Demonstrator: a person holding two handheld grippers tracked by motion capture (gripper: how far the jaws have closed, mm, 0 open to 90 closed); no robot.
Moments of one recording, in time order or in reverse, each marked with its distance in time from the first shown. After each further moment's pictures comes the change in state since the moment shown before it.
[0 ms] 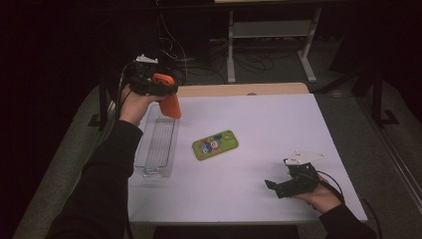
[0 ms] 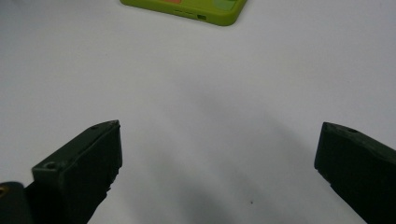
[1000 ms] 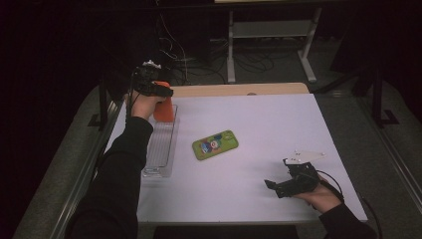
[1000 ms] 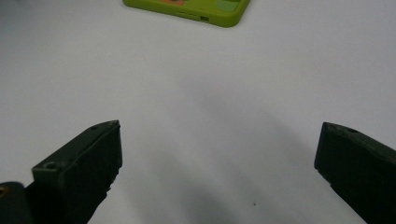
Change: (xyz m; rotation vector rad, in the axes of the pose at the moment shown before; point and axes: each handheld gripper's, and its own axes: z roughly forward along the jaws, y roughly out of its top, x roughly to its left) left arm 0.028 -0.015 0.062 0.189 0.229 -0.109; right arm 0.000 0.002 -0.001 0.002 0.012 0.010
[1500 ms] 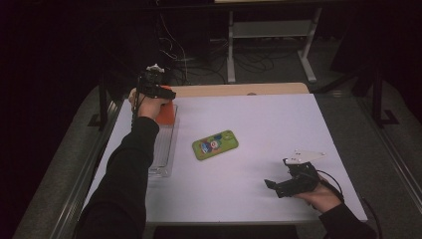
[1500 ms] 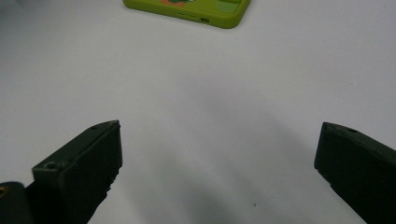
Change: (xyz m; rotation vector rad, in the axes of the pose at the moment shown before) left arm -0.001 -0.004 0.031 0.062 0.050 -0.022; right arm -0.001 0.001 -0.001 -0.001 0.002 -0.009
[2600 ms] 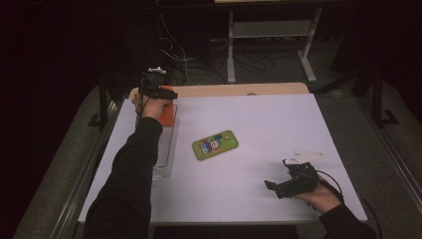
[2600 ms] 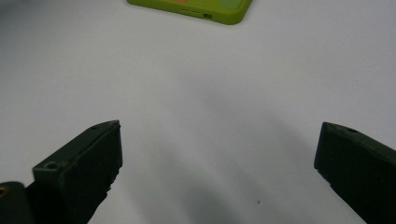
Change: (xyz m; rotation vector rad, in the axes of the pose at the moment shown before) left arm -0.003 -0.003 0.013 -0.047 0.046 -0.015; right arm 0.001 0.000 0.001 0.009 0.007 0.005
